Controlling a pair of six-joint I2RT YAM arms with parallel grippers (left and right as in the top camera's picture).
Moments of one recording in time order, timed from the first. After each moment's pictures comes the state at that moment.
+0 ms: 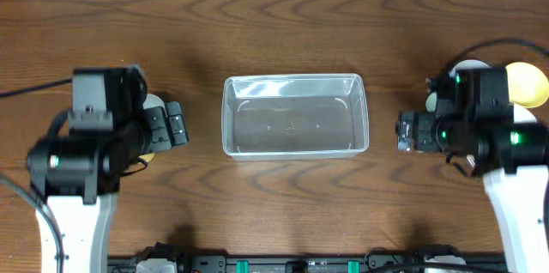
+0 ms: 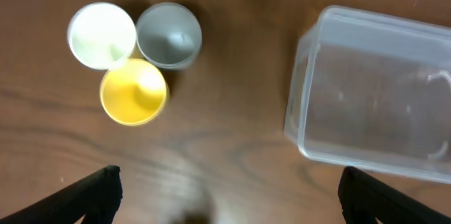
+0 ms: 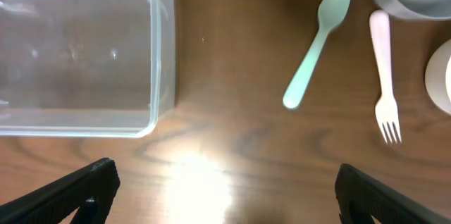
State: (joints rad) left arm -0.03 1.14 1.40 -1.35 -0.01 -0.23; right arm 0.06 1.20 1.24 -1.23 -0.06 0.11
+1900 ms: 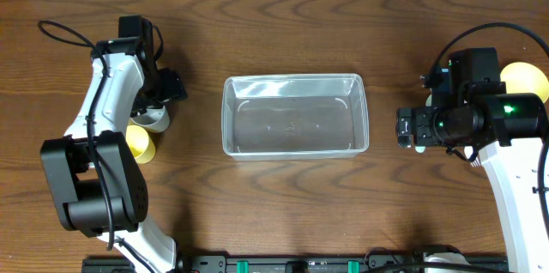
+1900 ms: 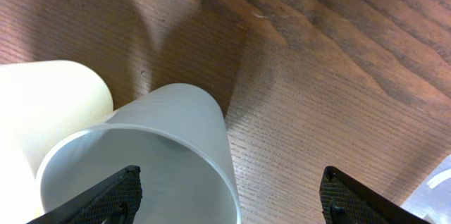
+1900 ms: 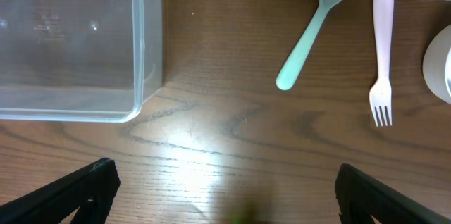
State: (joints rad) left arm 0.10 1.86 1.40 -0.99 -0.04 -0.31; right arm 0.06 1.28 1.29 -1.30 -0.03 0.06
